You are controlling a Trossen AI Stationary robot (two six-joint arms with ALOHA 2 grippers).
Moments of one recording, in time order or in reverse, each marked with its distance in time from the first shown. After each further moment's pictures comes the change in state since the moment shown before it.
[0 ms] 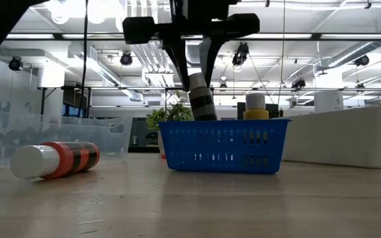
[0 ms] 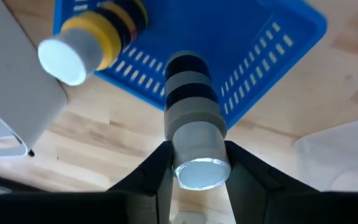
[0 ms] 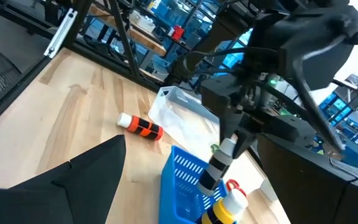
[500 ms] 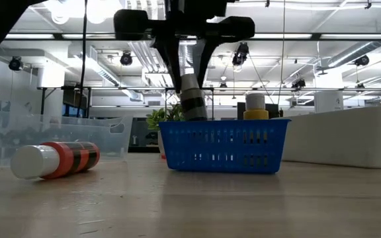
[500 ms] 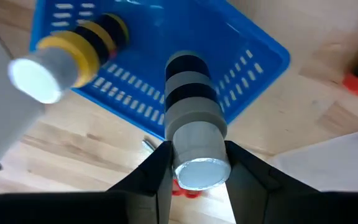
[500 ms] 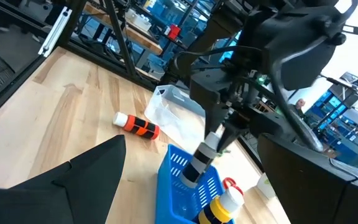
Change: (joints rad) left arm -0.014 0.003 -0.003 -0.030 0.080 -0.083; right arm 0.000 0.000 -0.002 0.000 0.019 0.003
